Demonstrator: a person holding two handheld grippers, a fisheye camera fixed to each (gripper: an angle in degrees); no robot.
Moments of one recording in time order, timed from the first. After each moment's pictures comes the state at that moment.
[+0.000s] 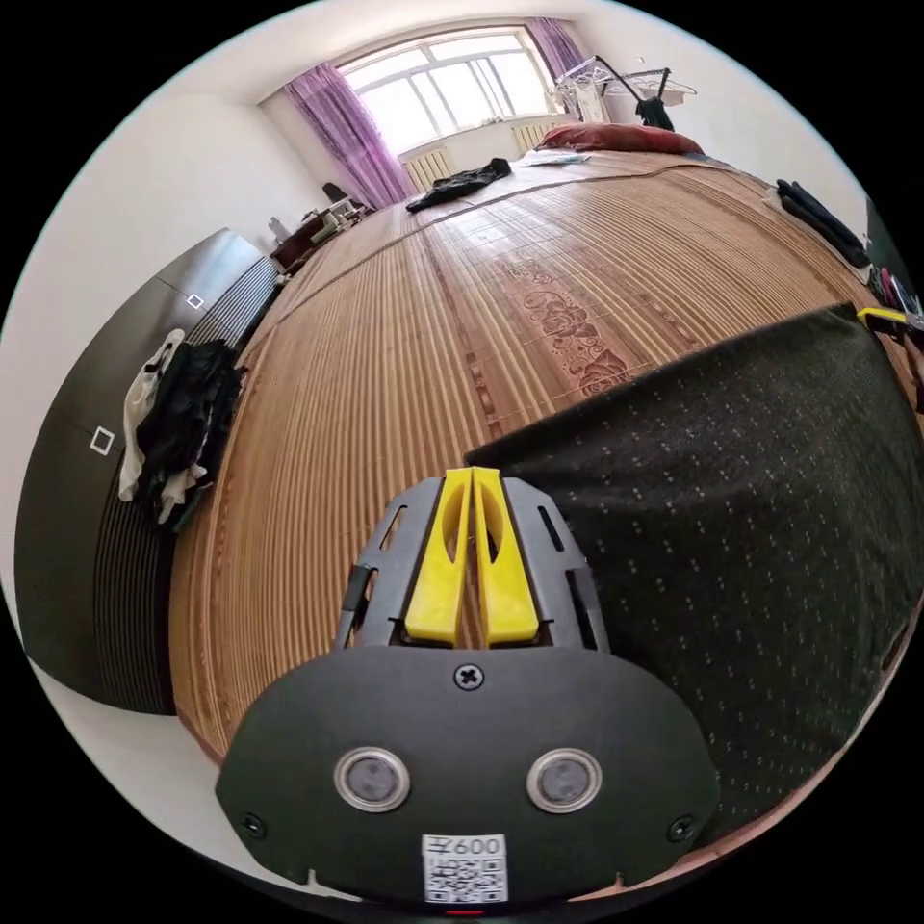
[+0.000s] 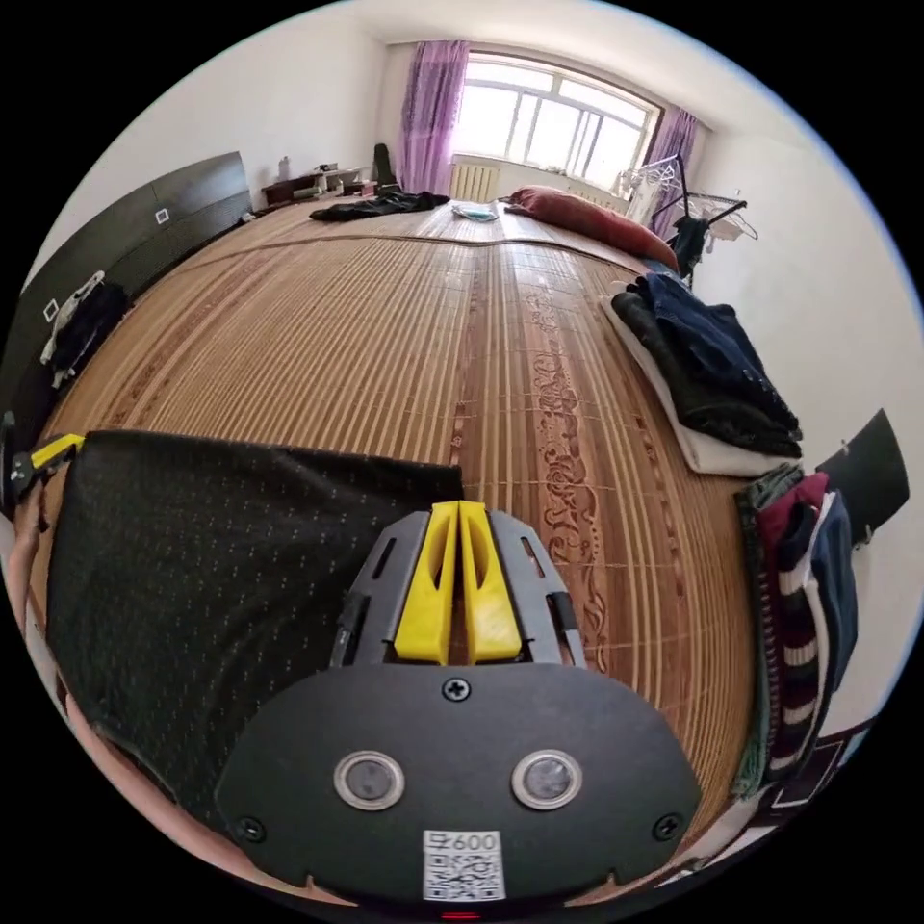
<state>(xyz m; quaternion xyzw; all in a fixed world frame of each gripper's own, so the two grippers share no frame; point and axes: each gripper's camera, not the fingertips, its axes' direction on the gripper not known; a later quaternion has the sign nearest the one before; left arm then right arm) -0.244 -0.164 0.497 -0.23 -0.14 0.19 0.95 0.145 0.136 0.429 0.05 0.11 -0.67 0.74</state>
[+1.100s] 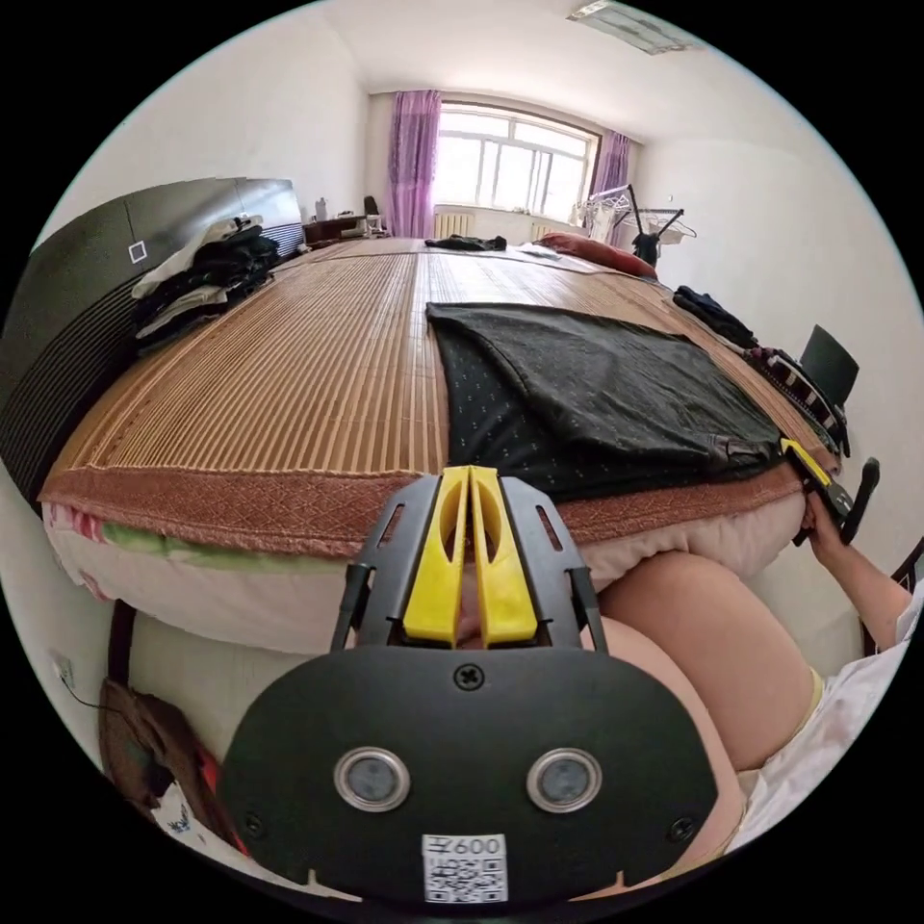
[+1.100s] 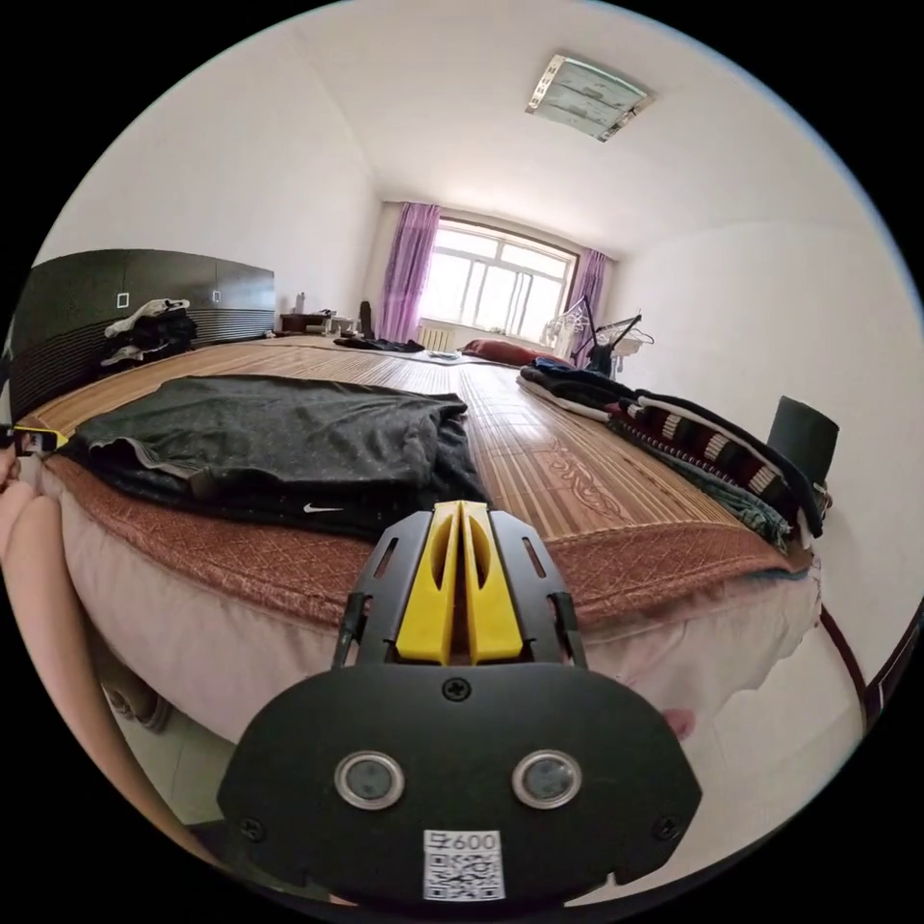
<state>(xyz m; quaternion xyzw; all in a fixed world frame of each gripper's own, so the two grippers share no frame) -0.291 0.215 0.401 -0.14 0.03 0.01 0.99 0.610 0.142 0.454 0.27 -0.11 -0.64 0.71</state>
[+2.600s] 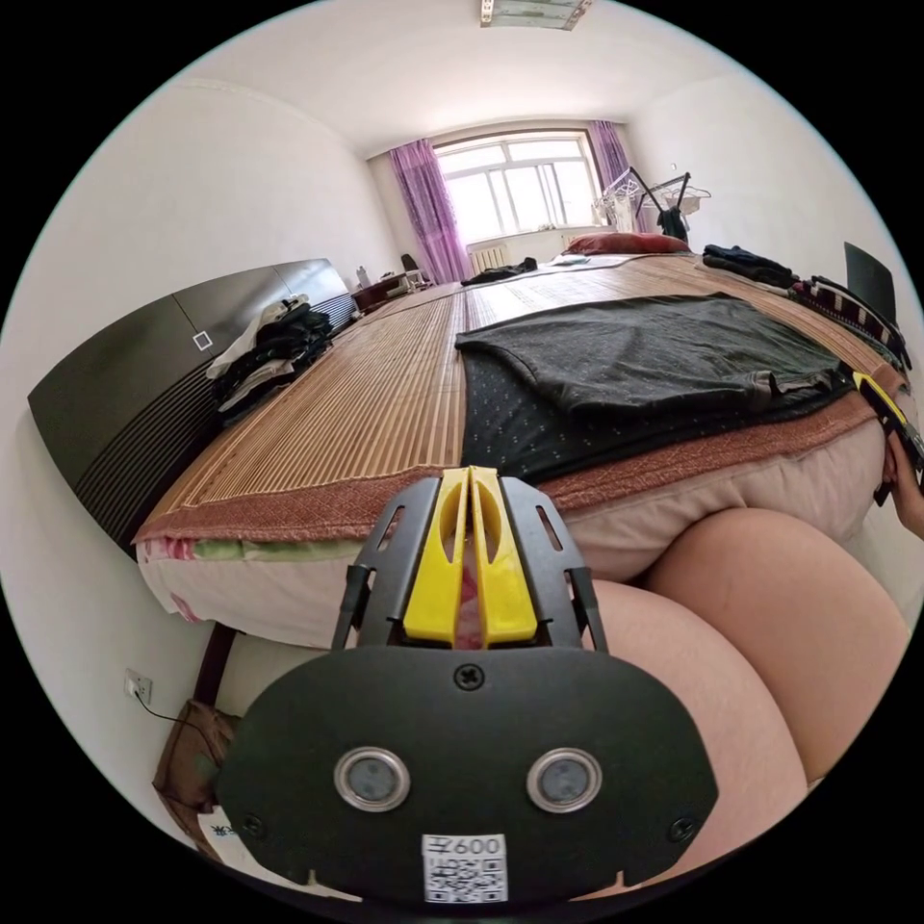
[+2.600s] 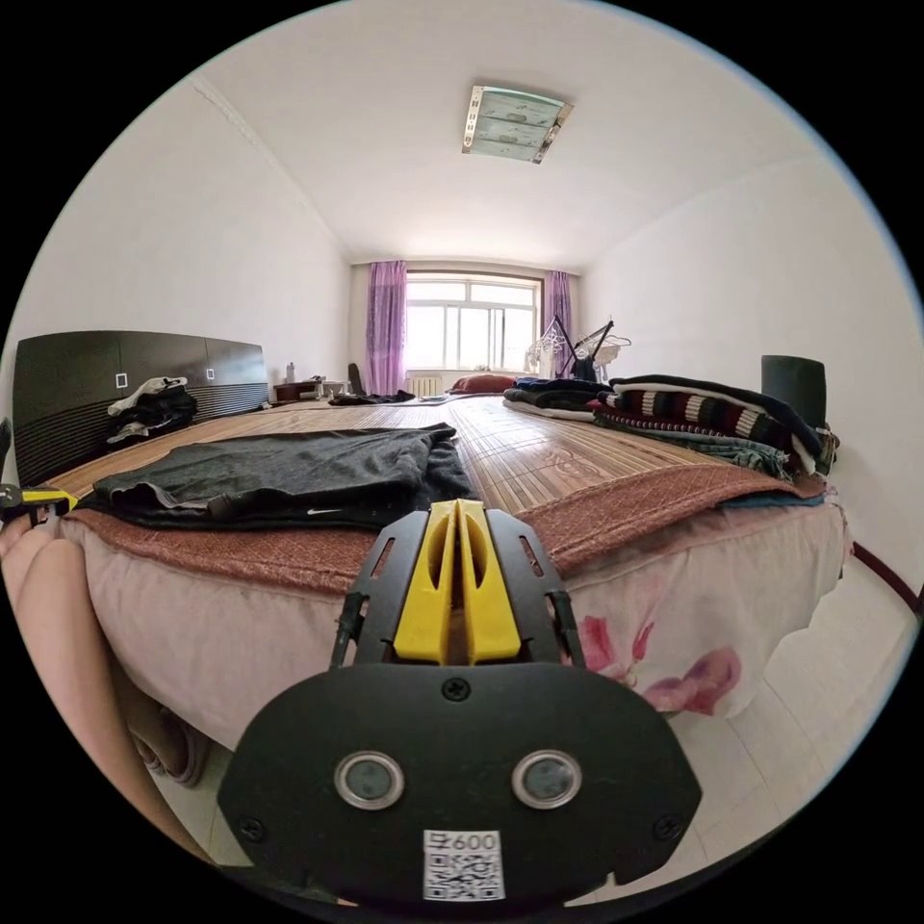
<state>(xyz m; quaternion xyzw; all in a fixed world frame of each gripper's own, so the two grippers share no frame) -0.261 0.341 0.600 -0.08 -0.12 0.12 0.98 0.675 -0.001 0.601 0.30 -0.17 -0.57 0.74</state>
